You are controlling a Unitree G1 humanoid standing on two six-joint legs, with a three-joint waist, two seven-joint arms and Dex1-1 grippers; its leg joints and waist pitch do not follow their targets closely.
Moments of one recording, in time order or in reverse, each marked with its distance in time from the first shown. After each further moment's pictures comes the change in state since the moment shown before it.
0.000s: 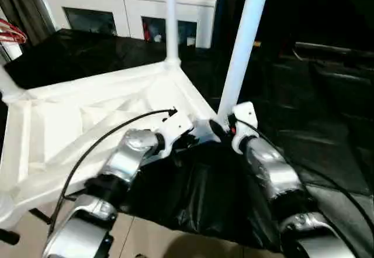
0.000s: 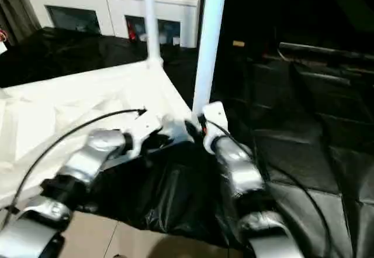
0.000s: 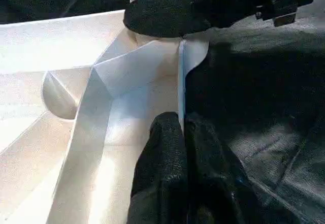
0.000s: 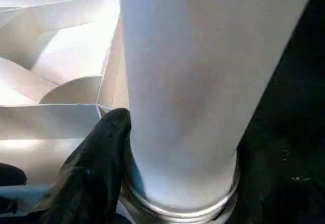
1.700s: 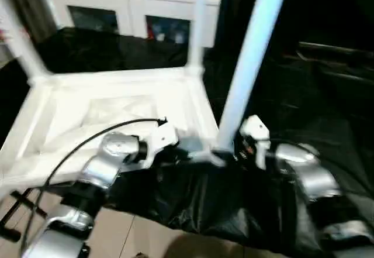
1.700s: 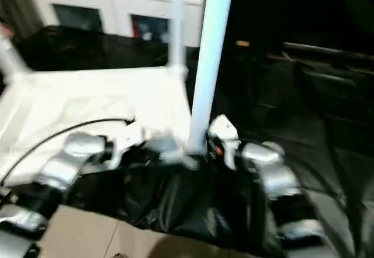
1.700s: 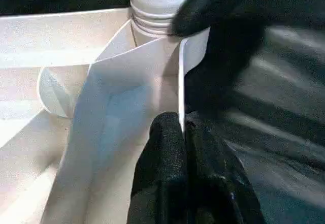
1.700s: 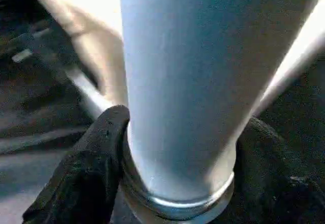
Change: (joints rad) left arm 0.082 0.130 -0.010 -0.089 -0.072 -0.090 -0.253; right arm 0.077 -0.217 0.111 -0.102 0.053 -0.021 0.537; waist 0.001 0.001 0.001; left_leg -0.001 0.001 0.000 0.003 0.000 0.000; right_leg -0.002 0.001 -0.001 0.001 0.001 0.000
